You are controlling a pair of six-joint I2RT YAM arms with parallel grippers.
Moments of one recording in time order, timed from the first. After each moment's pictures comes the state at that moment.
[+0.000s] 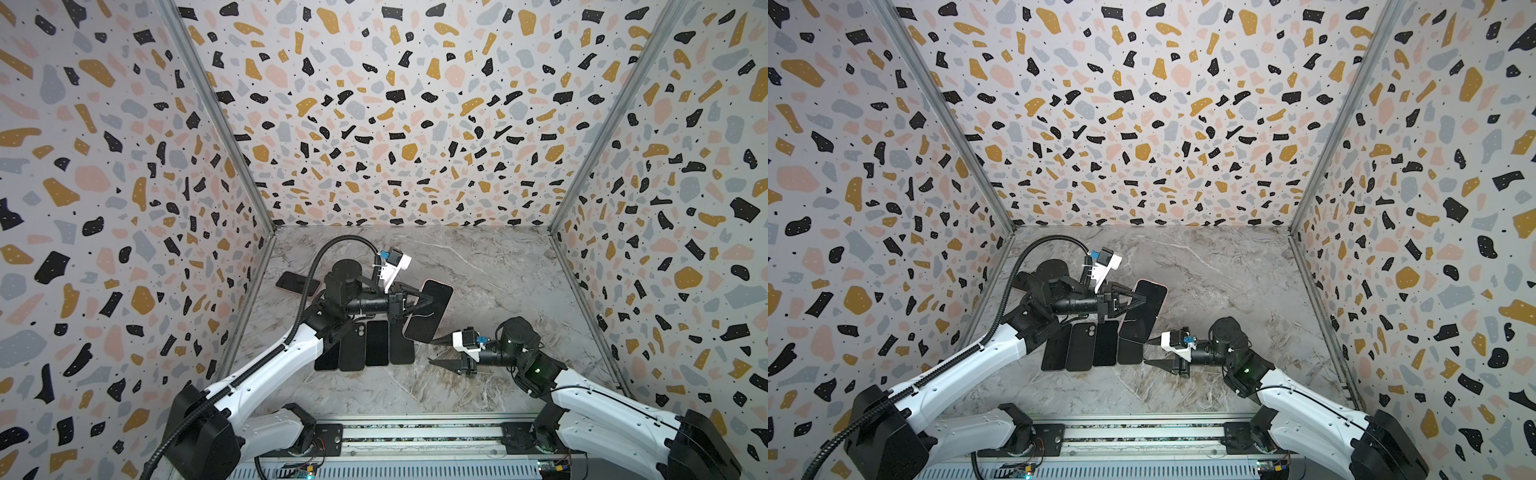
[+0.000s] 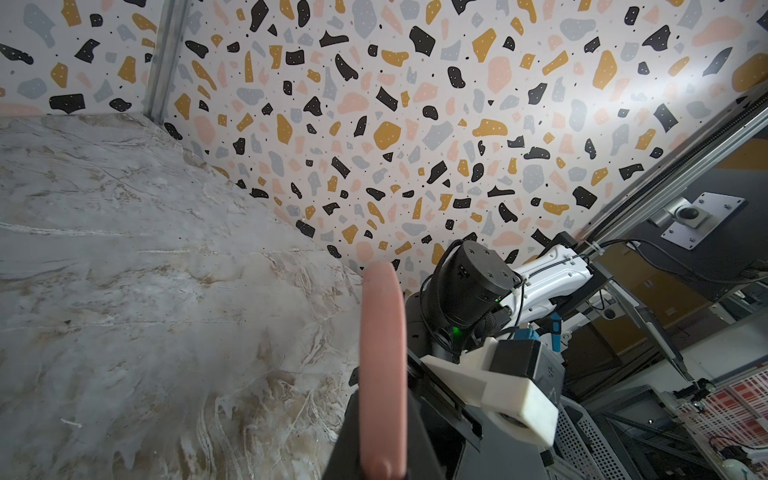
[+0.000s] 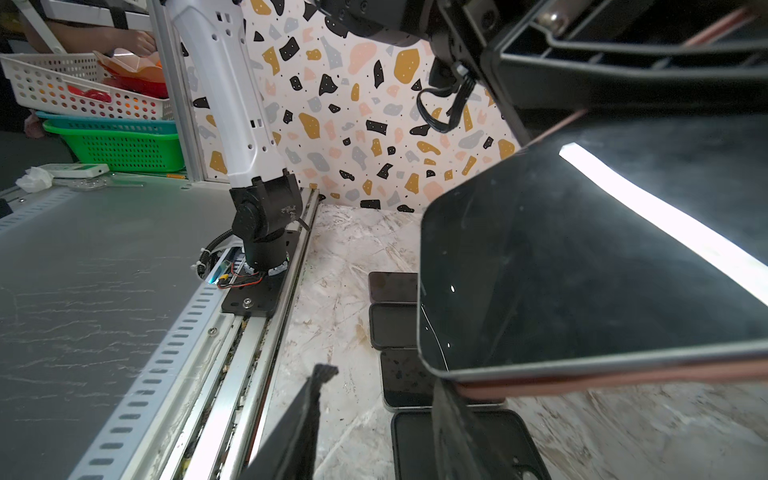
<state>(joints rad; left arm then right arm) -0.60 1.18 0.89 0.18 0.91 -0.53 0.75 0.91 0.38 0.42 -0.76 -0.23</state>
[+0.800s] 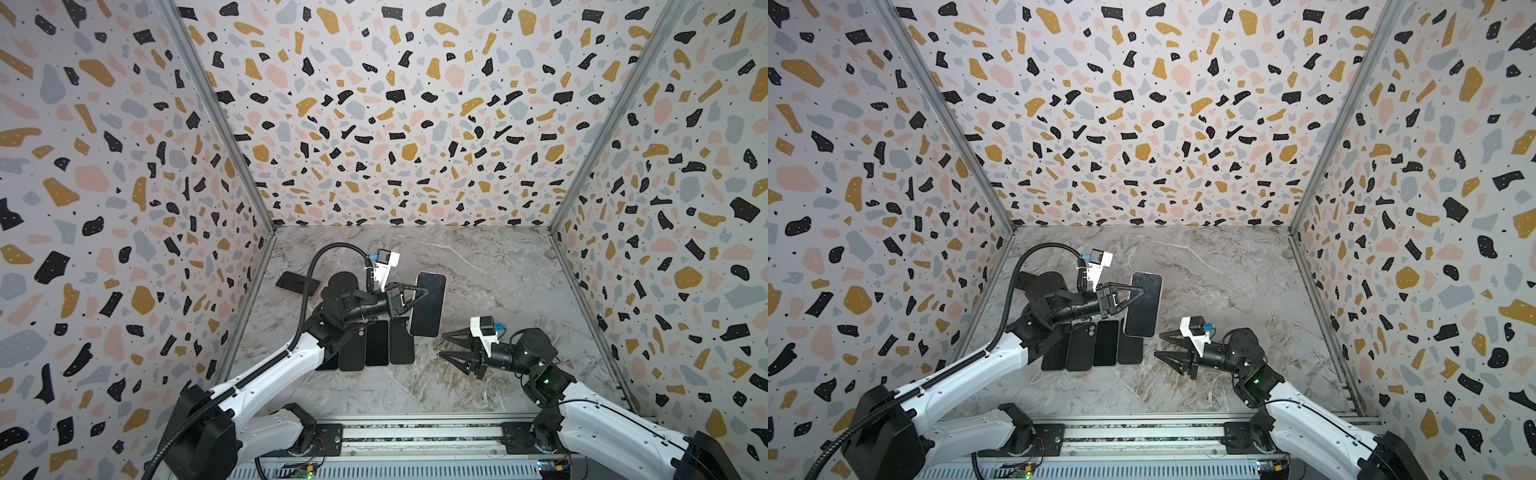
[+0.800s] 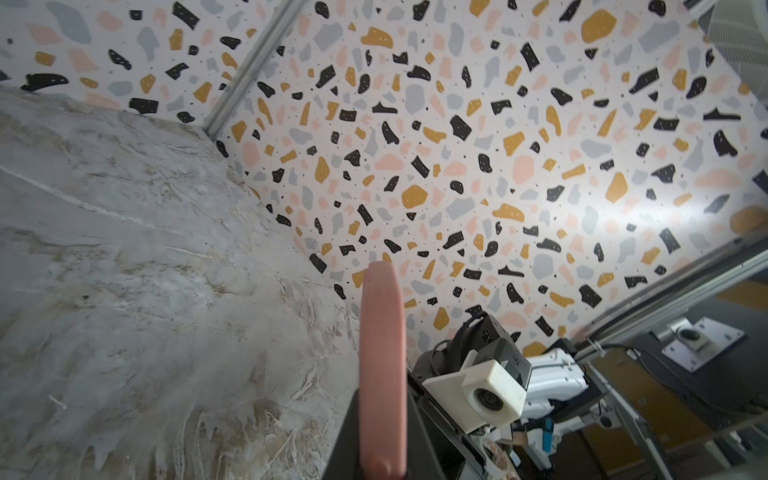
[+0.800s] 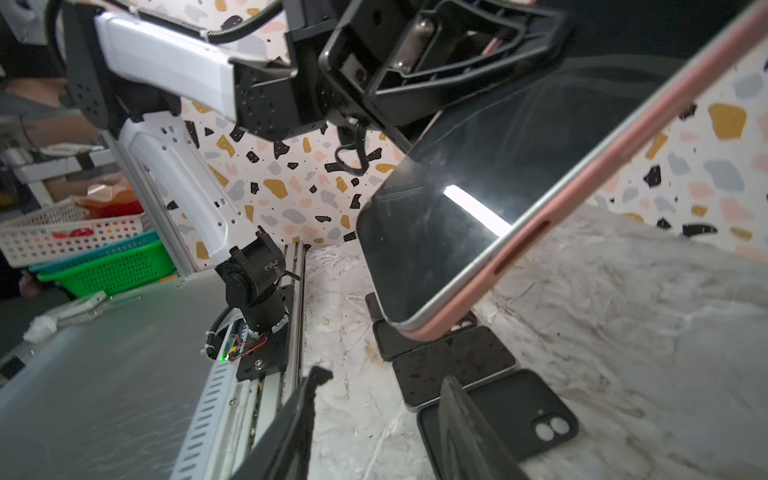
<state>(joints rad) -0.61 1.17 0.72 0.48 0.67 -0.89 0.70 0.78 0.25 0.56 -0.67 0.26</state>
